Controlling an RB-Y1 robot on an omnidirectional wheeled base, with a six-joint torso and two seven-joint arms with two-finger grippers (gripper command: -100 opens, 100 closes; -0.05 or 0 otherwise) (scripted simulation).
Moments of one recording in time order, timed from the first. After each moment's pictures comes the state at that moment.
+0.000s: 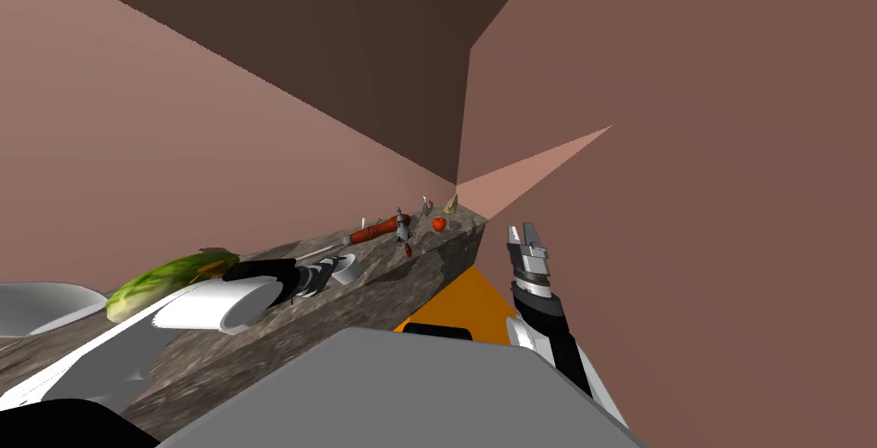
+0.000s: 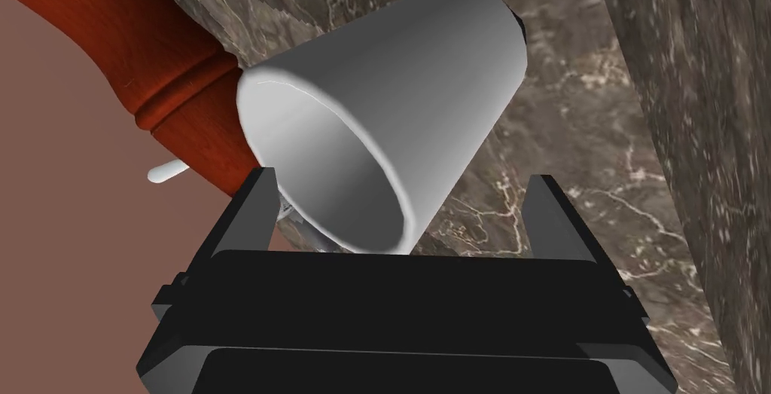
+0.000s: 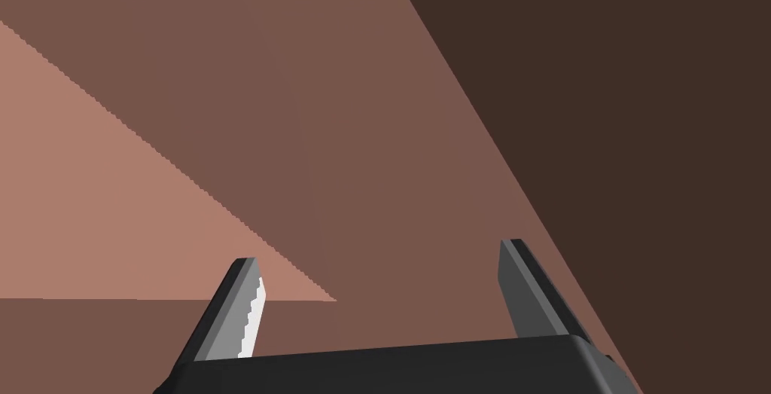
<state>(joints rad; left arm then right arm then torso) 0.57 0.74 0.49 -2.21 0.78 1.18 -0.05 0.55 0.00 0.04 -2.29 0.08 -0.59 0.08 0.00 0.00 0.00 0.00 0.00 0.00</state>
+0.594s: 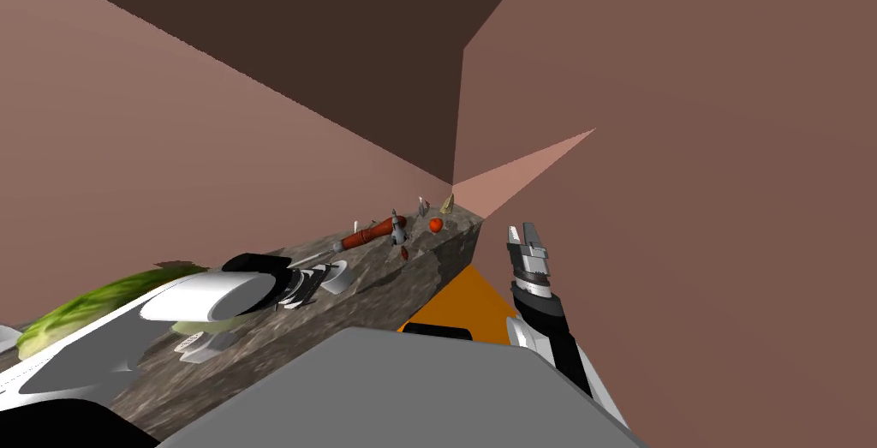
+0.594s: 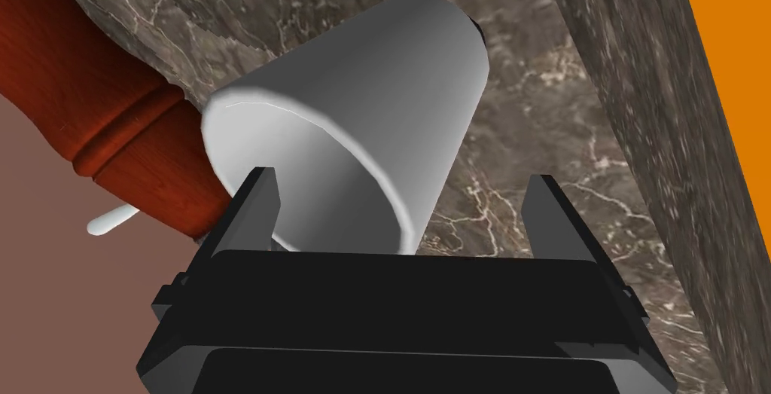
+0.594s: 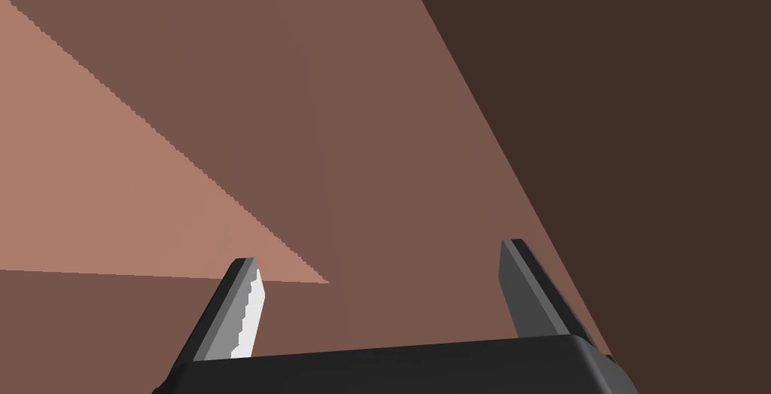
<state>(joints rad) 0.57 0.80 0.54 -2.19 0.87 1.36 -0.04 0.55 0.00 0.04 -2.29 0.08 -0.59 0.08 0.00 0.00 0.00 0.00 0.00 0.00</state>
